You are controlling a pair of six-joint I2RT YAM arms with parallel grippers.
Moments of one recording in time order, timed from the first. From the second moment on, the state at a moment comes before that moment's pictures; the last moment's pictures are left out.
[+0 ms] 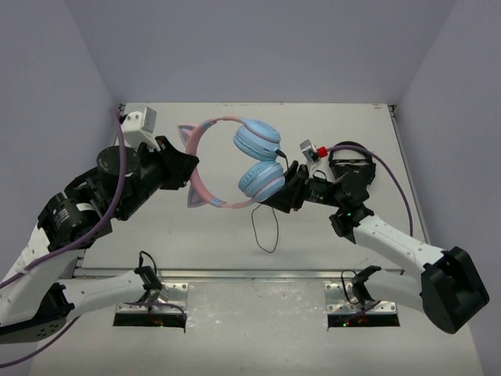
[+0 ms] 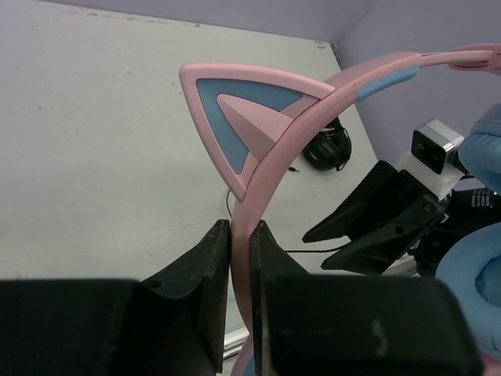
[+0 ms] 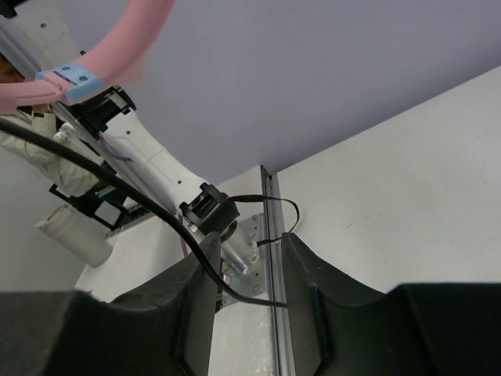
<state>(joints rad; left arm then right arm) -0.85 0.92 1.55 -0.92 -0.44 -0.60 0.55 1.13 0.53 0.92 -0.85 0.73</state>
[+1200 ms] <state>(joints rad) -0.85 0.85 1.42 -0.86 -0.98 -0.90 0.93 1.30 0.52 0.78 -0.30 0.53</state>
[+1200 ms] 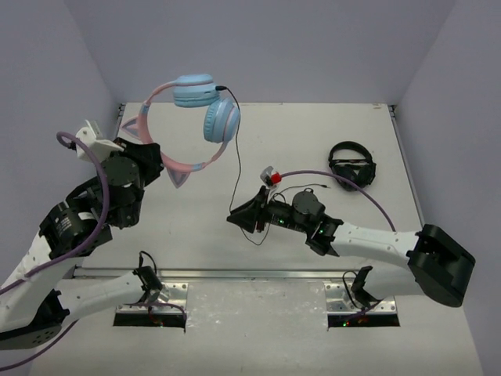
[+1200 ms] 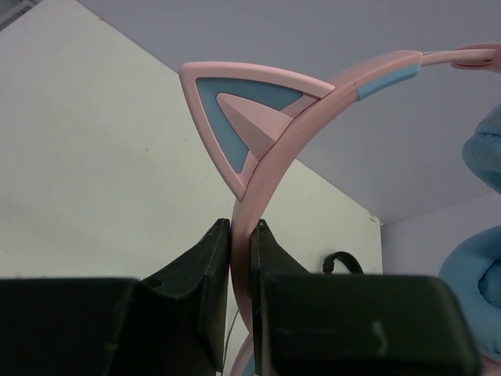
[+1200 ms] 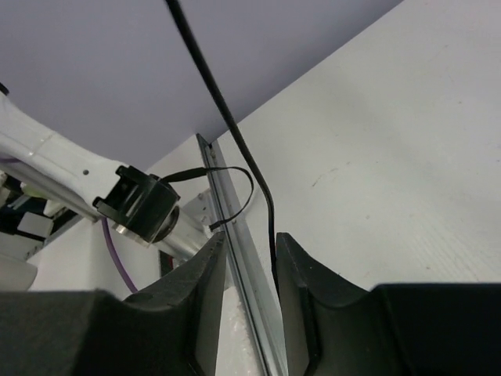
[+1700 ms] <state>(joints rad) -0.85 0.90 1.33 -0.87 -0.87 -0.87 0.92 1.09 0.60 0.49 -0.08 0.34</state>
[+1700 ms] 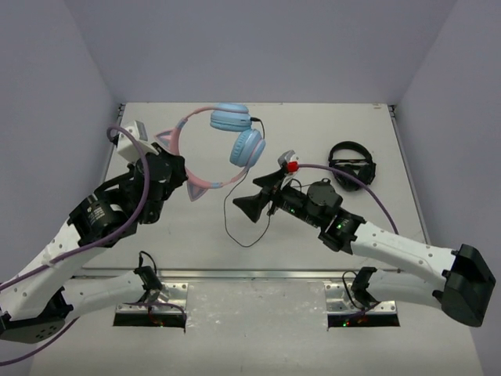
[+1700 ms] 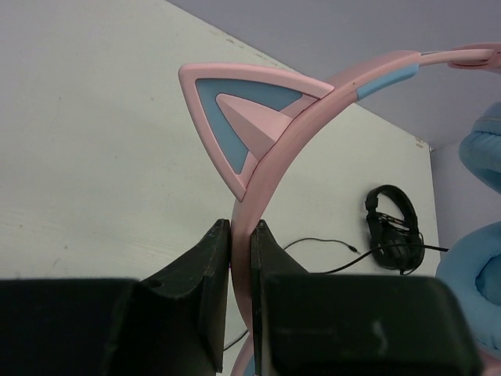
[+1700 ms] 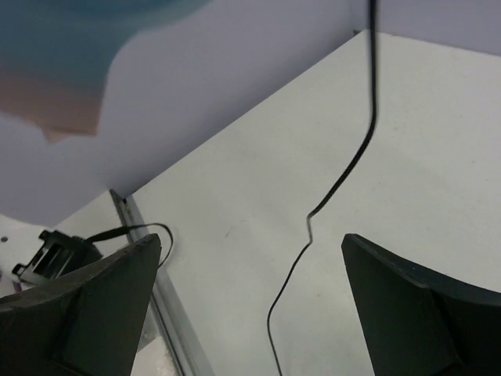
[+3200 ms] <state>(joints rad) -0.85 0.75 1.43 -0.72 -0.94 -1.15 1.09 1.63 1.01 0.47 -0.14 0.35</state>
